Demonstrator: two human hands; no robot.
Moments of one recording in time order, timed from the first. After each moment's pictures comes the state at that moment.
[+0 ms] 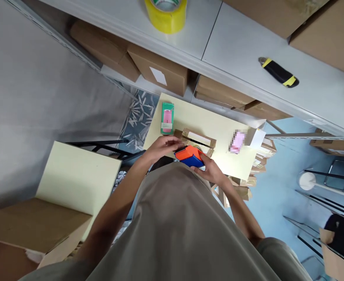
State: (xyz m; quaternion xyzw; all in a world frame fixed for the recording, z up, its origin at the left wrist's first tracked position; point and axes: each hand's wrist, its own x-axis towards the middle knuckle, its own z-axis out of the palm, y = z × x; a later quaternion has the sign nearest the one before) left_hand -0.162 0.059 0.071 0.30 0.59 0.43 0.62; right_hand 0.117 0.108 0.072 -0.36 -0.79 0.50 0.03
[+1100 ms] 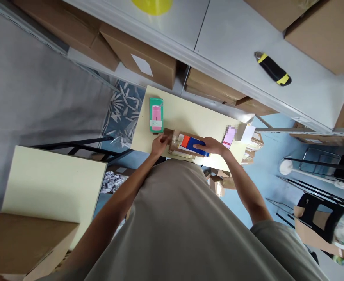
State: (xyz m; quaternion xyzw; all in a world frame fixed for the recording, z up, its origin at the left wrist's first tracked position) left_hand -0.138 0.058 -0.099 0.20 0.78 0.36 0.47; right_hand 0.114 0.231 0.030 -0.36 -0.77 0.50 -0.19
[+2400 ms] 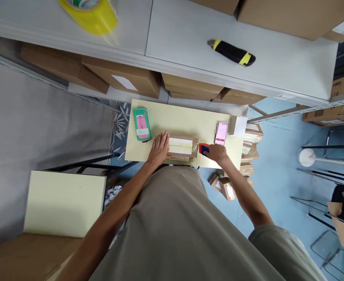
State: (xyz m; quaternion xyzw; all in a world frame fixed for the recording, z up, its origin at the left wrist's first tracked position) left_hand -0.094 0.069 -0.070 0.70 0.66 0.07 0.27; right_hand 0.197 0.200 0.029 -0.54 -0.71 0.24 -0.38
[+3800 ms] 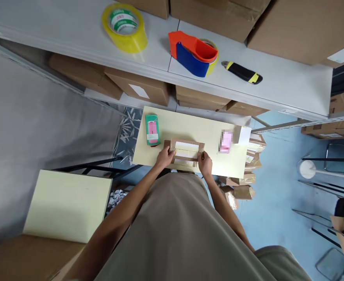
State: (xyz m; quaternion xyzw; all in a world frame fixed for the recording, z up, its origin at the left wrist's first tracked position) left_hand -0.098 0.077 -0.042 0.39 0.78 0.20 0.44; right_hand 0.130 0.117 -0.004 -0.69 -0.61 0.39 -0.03
